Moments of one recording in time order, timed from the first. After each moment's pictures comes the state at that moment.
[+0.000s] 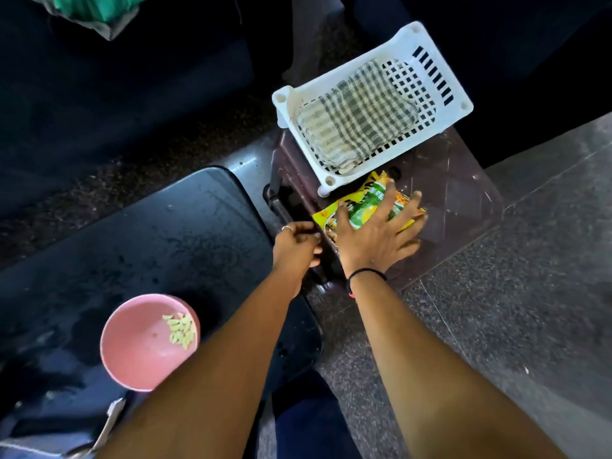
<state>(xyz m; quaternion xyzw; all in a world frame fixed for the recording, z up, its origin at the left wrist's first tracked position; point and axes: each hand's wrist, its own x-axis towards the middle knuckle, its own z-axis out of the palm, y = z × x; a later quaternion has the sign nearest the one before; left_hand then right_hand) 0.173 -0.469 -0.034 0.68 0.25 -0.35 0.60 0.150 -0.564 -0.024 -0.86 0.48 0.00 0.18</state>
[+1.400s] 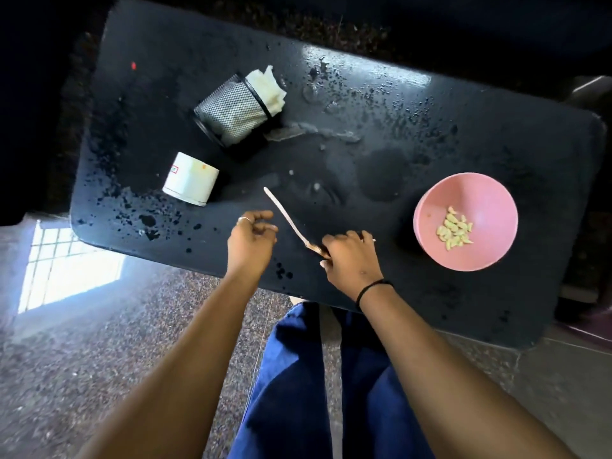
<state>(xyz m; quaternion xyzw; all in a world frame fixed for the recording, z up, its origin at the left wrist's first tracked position) -0.058 0.036 -0.065 0.67 0.51 -0.11 0.53 0.004 -0.120 -0.060 -0.89 -0.31 0.35 0.02</state>
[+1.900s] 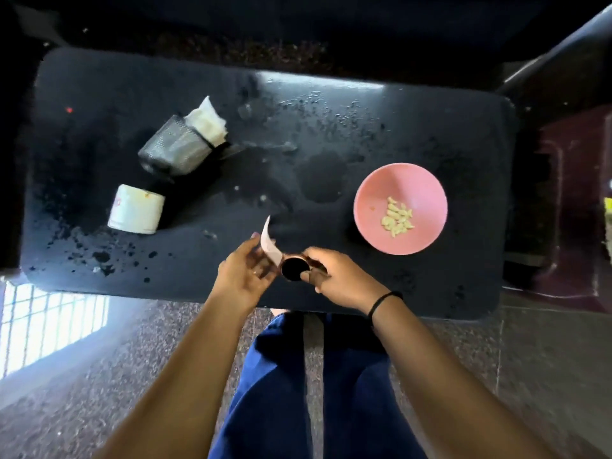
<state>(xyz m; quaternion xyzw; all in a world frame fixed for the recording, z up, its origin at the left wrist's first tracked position) -0.035 -0.029 -0.036 0.26 0.62 -0.11 0.73 0.015 -0.189 -0.021 -0.78 -0.15 0.48 0.36</state>
